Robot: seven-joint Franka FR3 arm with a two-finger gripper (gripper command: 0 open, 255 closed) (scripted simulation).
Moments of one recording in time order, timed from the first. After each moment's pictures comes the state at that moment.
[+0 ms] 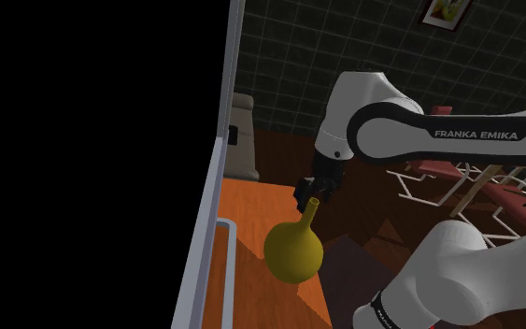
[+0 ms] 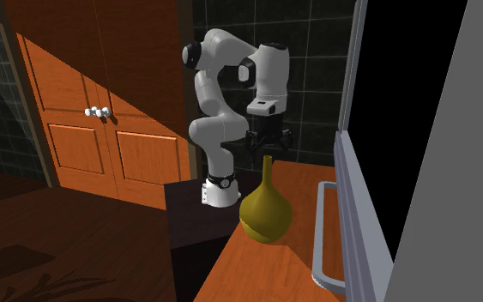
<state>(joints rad) 0.09 -0.77 0.13 -2.69 0.11 1.88 0.29</state>
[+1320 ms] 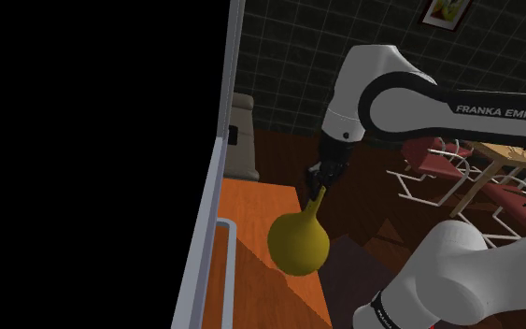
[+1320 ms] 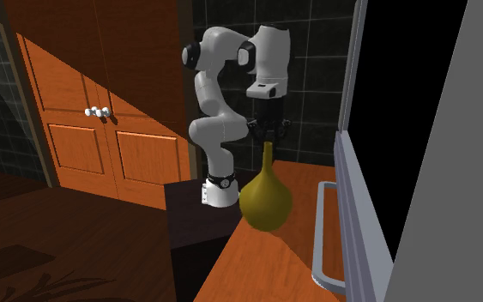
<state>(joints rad) 0.08 -0.78 0.12 -2.59 0.10 1.76 0.29</state>
